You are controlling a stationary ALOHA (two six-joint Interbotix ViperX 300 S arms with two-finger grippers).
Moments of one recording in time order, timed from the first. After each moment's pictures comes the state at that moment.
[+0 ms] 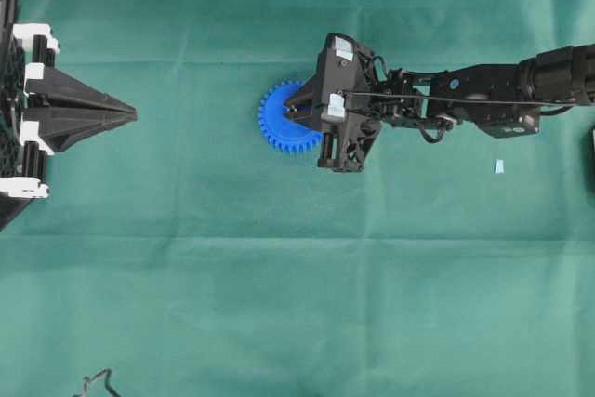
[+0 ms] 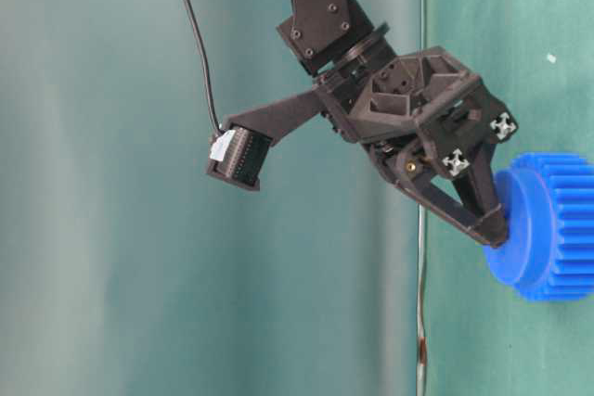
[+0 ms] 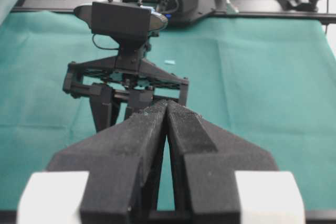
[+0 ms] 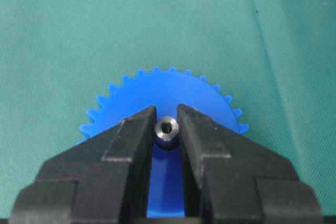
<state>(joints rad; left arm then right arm) 0.00 -0.96 1.17 0.01 -0.20 -0.01 -0.12 0.26 0.58 0.12 -0.23 0.02</state>
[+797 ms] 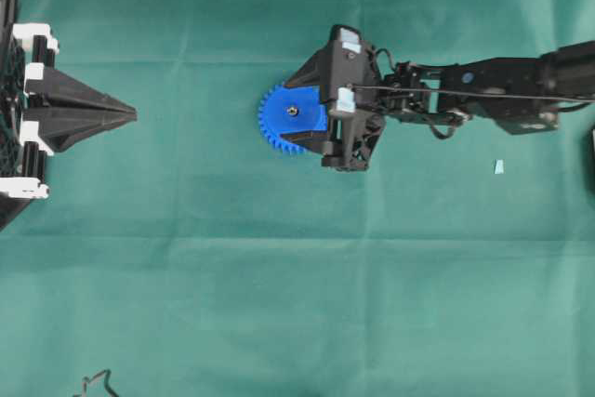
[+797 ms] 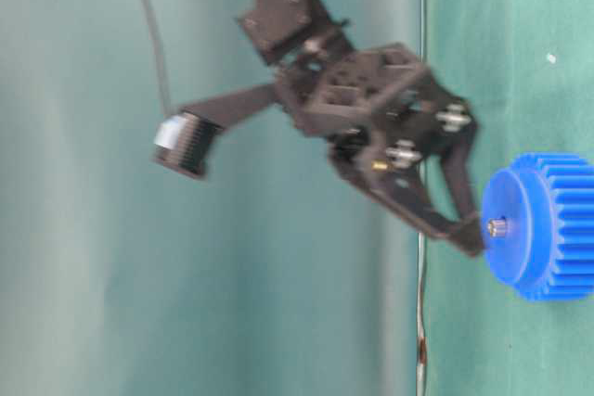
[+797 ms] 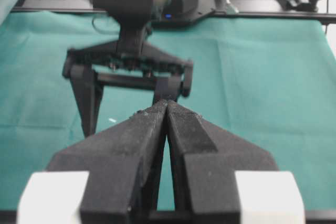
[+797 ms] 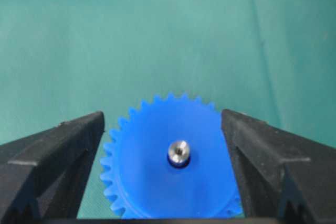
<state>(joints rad) 0.00 -0.96 1.17 0.01 -0.20 -0.01 -0.12 0.16 0.59 0.12 -0.21 0.01</state>
